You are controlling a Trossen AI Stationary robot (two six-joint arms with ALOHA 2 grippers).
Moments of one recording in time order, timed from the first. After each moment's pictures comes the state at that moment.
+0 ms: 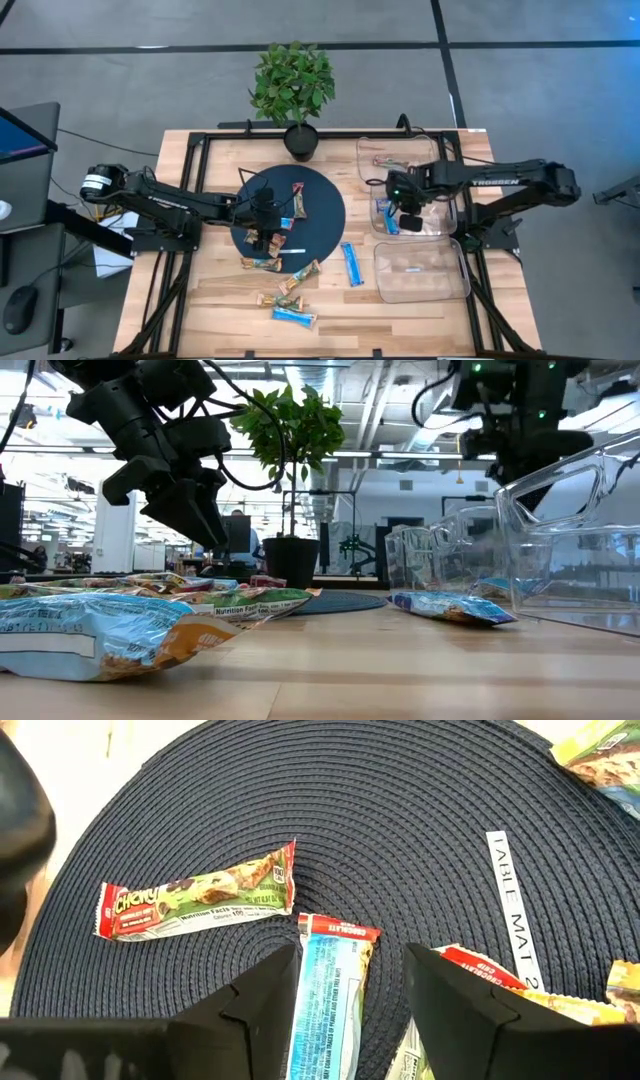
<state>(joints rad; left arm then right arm) -0.06 1.31 0.60 -0.16 -0.19 0.12 -0.15 1.25 0.90 -1.06 0.11 0.00</state>
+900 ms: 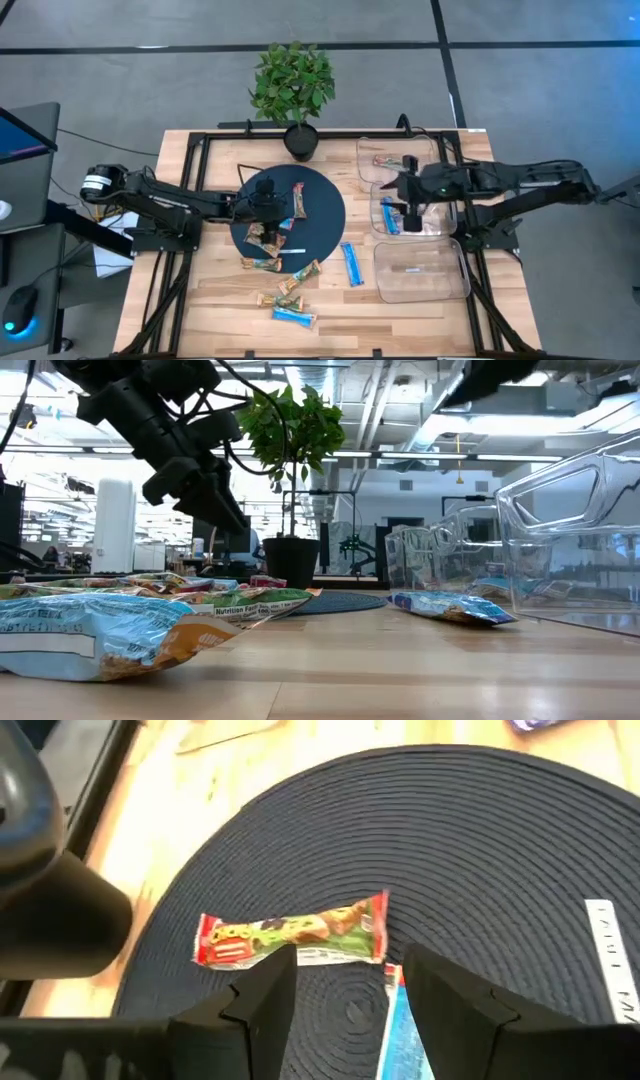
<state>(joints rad) -0.02 1.31 0.60 -0.04 -0.33 0.14 0.08 0.97 0.98 -0.64 0.18 -0.18</state>
